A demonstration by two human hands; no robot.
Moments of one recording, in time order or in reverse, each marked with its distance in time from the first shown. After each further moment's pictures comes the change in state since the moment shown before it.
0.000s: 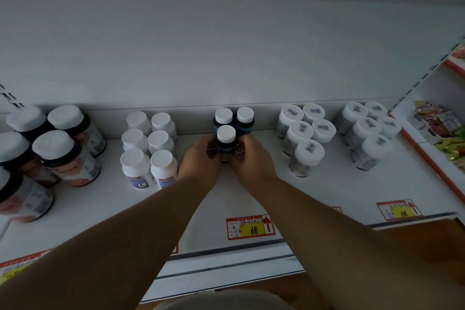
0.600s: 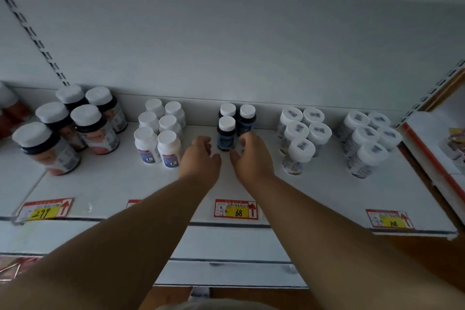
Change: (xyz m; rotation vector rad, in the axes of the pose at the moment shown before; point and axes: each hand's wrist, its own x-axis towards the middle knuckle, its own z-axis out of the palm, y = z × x) left_hand -0.055 0.017 0.011 0.025 0.174 -0.140; right_hand -0.028 -0.005 -0.025 -0.042 -0.029 -0.070
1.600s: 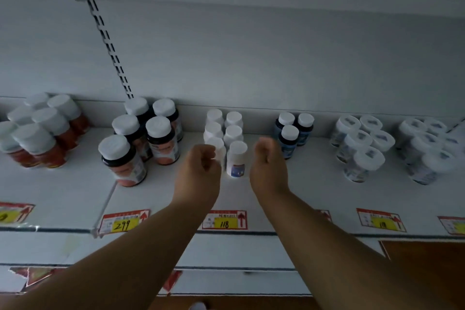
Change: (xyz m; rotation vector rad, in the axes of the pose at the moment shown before) left_hand -0.006 -0.076 -0.135 -0.249 0.077 0.033; right_hand -0.028 -0.115 0.071 0.414 0.165 0.131
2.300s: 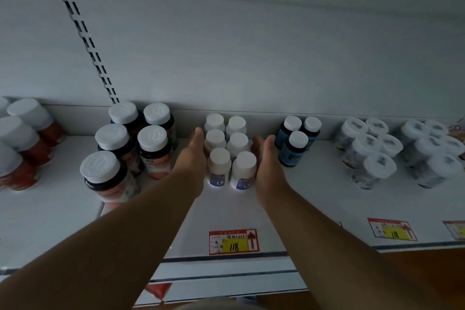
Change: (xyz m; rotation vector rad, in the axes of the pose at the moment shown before) left_hand 0.111 -0.022 0.015 -0.599 -0.206 -0.495; right_hand 0.040 0.010 0.045 0.627 -0.168 0.468
